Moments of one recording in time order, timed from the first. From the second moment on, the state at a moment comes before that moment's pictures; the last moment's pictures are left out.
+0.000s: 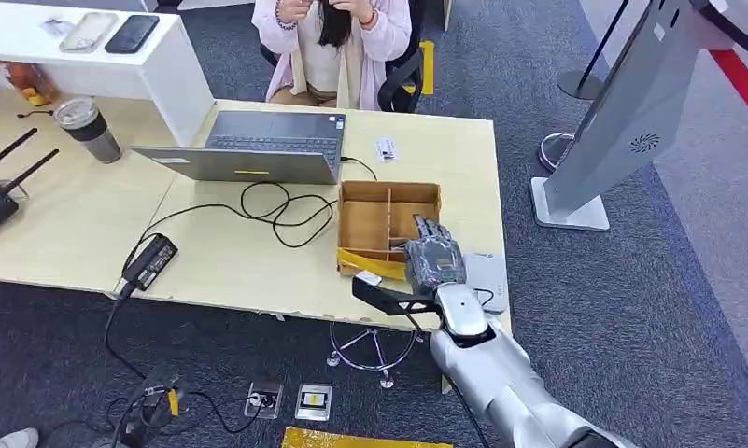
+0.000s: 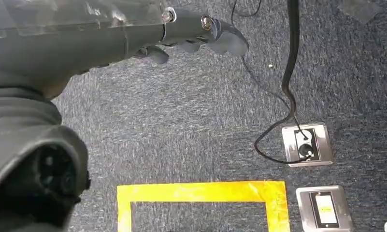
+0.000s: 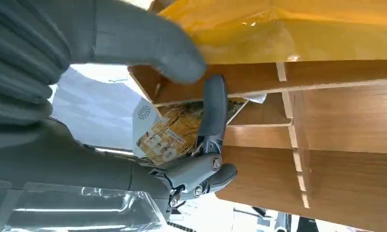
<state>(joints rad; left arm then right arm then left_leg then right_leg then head) -0.16 0.29 -0.32 -0.28 0.22 0.06 -0.04 -0.72 0.22 0.63 -0.42 1.12 -0.30 0.17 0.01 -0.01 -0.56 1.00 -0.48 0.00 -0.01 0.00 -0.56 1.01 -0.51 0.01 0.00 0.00</state>
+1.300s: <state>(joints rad) -0.15 0.28 -0.23 -0.27 0.10 0.06 -0.04 -0.75 0.17 0.62 -0.48 1.13 -0.36 0.14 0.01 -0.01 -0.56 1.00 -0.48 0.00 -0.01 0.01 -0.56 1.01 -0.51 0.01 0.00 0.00</state>
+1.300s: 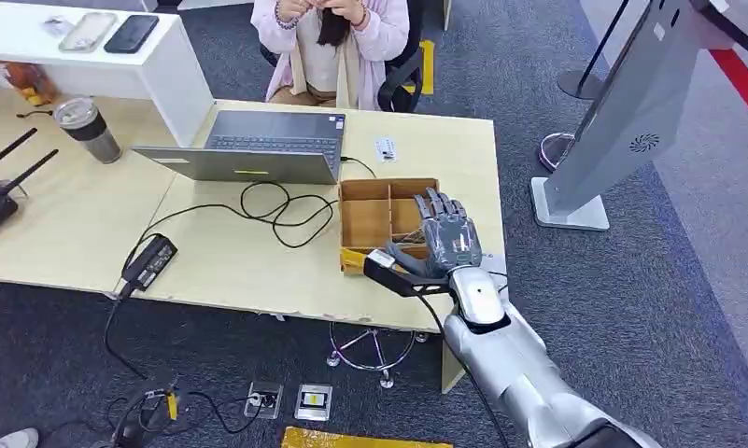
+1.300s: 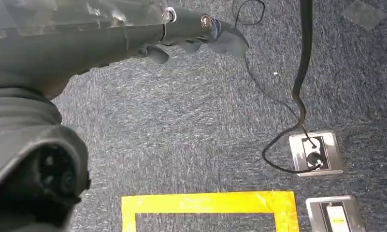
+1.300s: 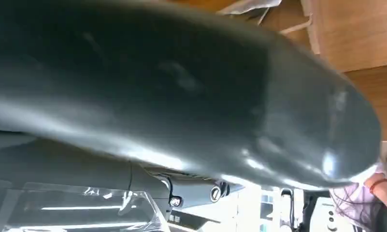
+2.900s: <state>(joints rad) -0.16 0.26 -0.15 -0.27 0.00 0.04 -0.03 -0.81 0.20 0.60 -0.49 1.16 -0.22 0.11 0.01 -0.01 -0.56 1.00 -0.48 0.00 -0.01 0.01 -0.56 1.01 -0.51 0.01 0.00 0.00</state>
